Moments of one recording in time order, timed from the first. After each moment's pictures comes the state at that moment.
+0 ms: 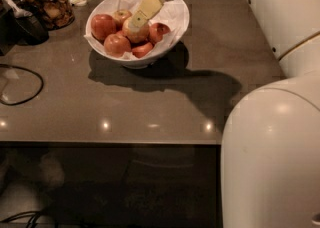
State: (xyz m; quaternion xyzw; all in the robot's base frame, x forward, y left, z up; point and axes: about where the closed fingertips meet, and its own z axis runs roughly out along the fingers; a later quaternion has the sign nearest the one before) arm 0.691 0.026 0.973 -0.53 0.78 0.18 0.27
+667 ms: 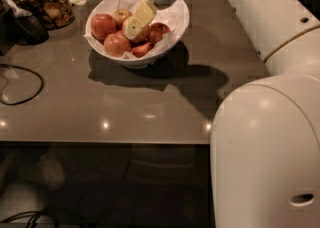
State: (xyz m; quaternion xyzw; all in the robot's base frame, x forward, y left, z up) arm 0.709 0.042 0.944 -0.54 0.78 0.17 0.27
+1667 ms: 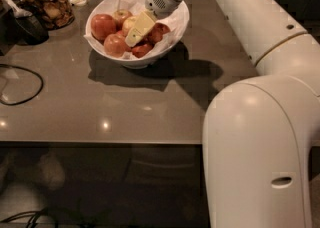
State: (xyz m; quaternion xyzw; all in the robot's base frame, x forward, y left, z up) arm 0.719 0.045 0.911 -0.54 0.78 0.19 0.25
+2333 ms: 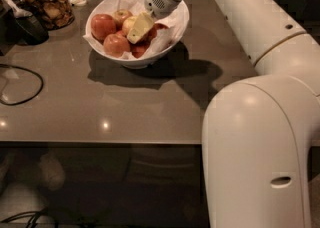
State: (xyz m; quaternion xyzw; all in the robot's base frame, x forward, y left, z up) arm 0.719 0.045 0.911 -0.54 0.78 0.19 0.25
